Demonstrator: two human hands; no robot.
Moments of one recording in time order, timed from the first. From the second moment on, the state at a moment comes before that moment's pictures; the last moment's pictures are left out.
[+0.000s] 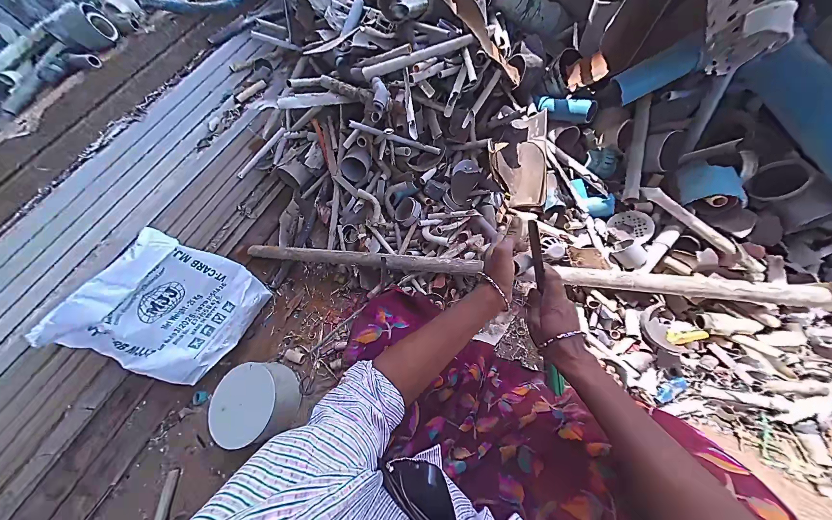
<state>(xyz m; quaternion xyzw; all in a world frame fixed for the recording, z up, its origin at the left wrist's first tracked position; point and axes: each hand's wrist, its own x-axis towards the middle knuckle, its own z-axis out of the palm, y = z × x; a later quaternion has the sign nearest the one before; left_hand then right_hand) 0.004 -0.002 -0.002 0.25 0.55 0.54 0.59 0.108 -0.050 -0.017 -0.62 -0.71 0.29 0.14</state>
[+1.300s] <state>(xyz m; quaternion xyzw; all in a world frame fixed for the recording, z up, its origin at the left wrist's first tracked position) 0.000 -0.003 0.021 0.24 0.50 0.57 0.61 0.109 -0.063 -0.017 -0.61 -0.73 0.21 0.23</state>
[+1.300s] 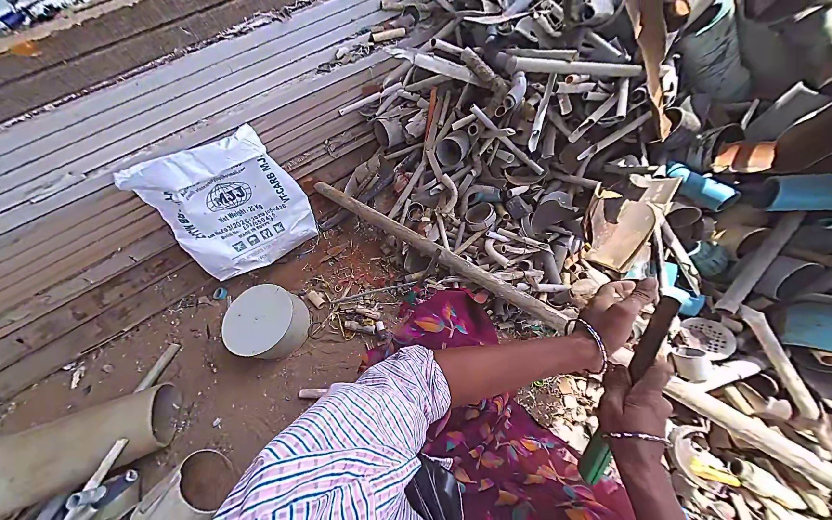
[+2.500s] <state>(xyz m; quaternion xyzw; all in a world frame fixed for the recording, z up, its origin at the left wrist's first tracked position) 0.005 0.001 0.009 0.26 0.55 0.54 0.58 0.118 -0.046 -0.003 -0.63 -0.70 0.32 0.11</state>
